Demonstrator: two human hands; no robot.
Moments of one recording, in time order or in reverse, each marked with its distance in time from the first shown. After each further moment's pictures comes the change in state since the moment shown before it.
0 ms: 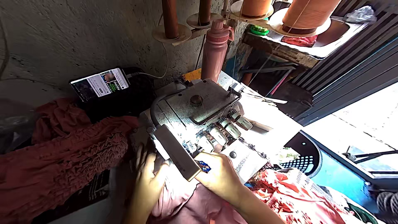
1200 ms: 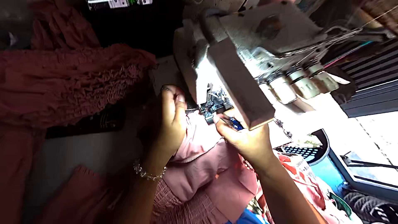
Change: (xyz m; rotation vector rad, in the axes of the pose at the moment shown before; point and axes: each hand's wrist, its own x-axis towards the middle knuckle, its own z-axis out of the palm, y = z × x) left_hand 0.000 0.011 0.003 -0.247 0.084 -0.037; right_hand -0.001 0.006 -0.002 0.053 -0.071 0.055
